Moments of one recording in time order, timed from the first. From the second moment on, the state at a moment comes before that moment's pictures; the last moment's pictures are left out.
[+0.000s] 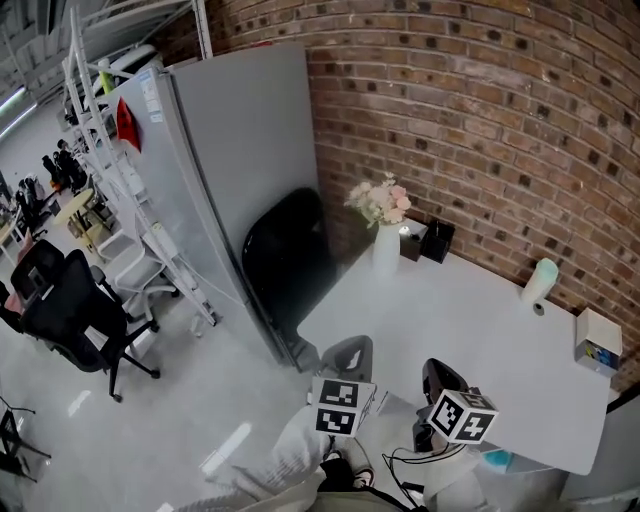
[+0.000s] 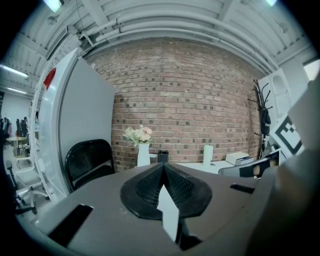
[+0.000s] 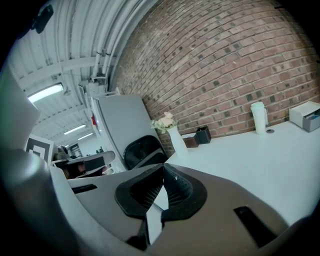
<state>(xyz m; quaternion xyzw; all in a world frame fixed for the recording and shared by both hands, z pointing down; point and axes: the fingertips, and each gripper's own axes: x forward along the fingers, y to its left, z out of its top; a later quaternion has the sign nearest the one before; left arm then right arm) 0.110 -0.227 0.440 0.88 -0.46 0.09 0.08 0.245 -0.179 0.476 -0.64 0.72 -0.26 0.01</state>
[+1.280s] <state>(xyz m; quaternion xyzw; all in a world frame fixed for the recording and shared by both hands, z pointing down) 0.077 -0.254 0.449 0.89 -0.43 0.10 0.14 0.188 -0.208 0.452 -0.65 0.73 -0.22 -0.02</state>
